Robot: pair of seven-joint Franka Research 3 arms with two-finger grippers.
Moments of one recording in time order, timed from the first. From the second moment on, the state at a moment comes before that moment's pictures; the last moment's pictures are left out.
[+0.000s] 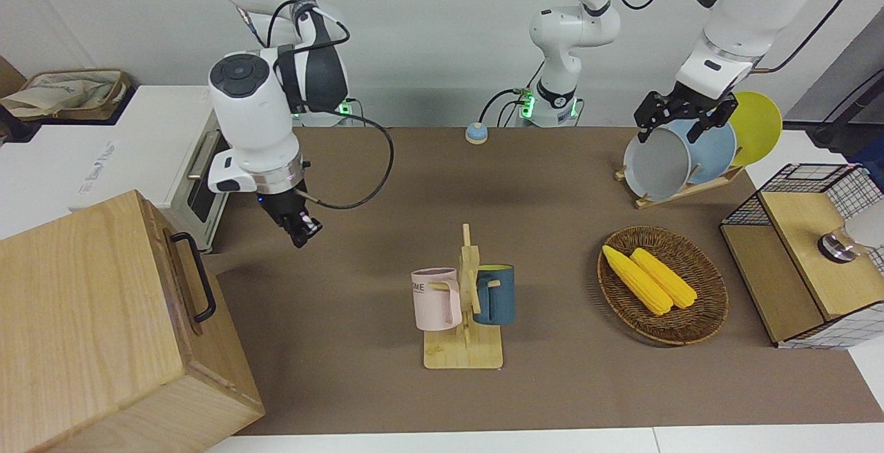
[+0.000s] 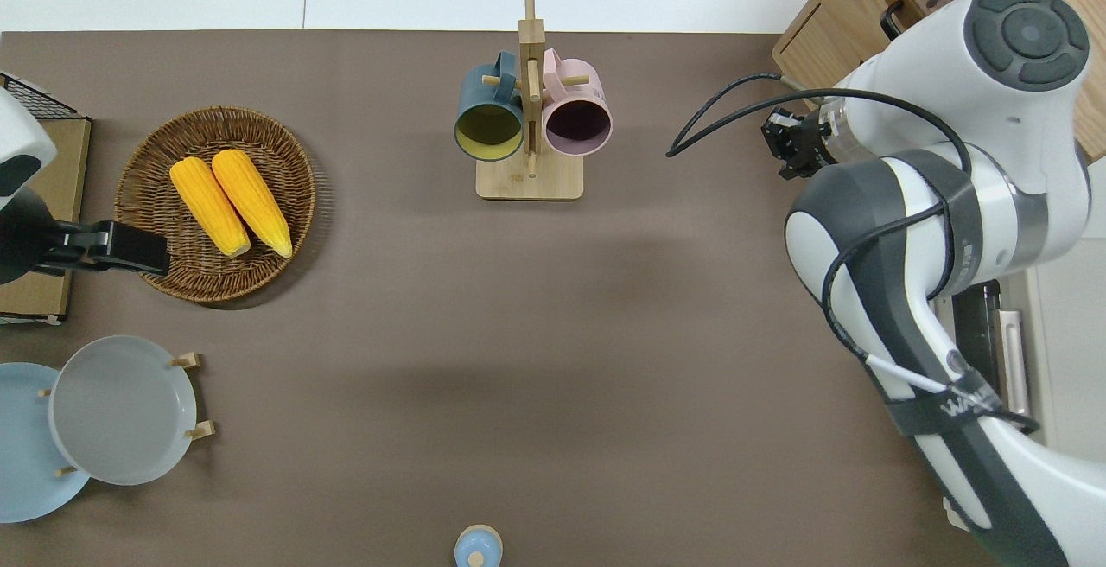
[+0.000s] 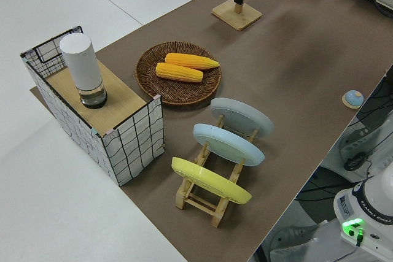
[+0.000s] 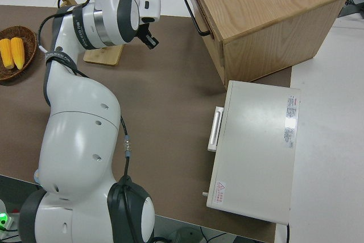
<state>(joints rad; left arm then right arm) 0.03 0.04 -0.06 -1.51 0.00 1.52 0.02 0.06 0.34 0.15 -1.44 -0.10 1.84 0.84</state>
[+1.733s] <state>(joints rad) 0.03 0.04 -0.06 -1.51 0.00 1.52 0.02 0.01 0.12 0.07 -1.47 -0.01 1.53 0.11</state>
